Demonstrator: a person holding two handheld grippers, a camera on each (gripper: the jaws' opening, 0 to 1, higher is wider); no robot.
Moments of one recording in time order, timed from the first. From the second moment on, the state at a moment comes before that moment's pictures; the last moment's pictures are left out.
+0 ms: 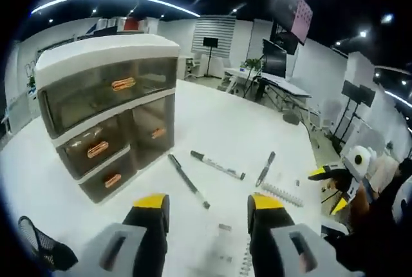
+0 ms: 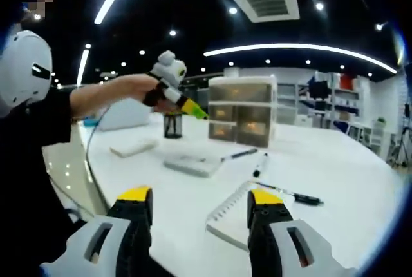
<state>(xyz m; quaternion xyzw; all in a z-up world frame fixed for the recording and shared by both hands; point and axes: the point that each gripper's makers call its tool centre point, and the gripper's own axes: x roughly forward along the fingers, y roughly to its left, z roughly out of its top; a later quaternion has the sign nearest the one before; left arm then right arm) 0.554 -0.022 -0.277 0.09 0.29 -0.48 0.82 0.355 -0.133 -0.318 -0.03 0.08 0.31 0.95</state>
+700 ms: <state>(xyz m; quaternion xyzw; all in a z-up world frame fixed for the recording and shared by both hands) 0.587 -0.064 -0.304 0.18 0.38 -0.45 0.78 0.346 -0.135 -0.332 -0.02 0.09 0.32 0.94</state>
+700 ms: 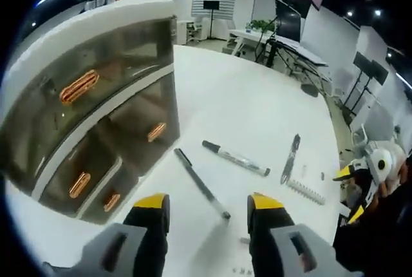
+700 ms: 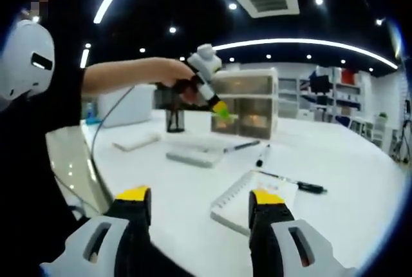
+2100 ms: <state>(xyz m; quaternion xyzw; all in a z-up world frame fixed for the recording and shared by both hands) 0.622 -0.090 -0.375 0.23 0.46 -0.42 0.75 0.338 -0.143 -0.345 -0.03 0.12 0.31 0.94</state>
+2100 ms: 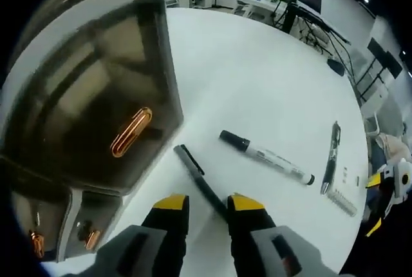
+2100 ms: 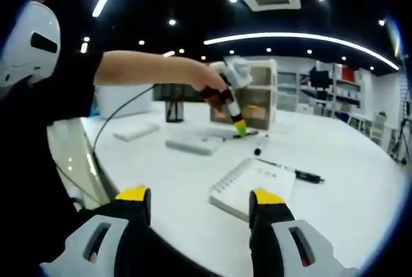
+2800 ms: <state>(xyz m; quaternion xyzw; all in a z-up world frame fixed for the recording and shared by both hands) 0.614 -0.093 -0.382 0.27 0.45 -0.43 0.73 0.337 -0.144 -0.349 -0.03 0.12 0.31 0.94</state>
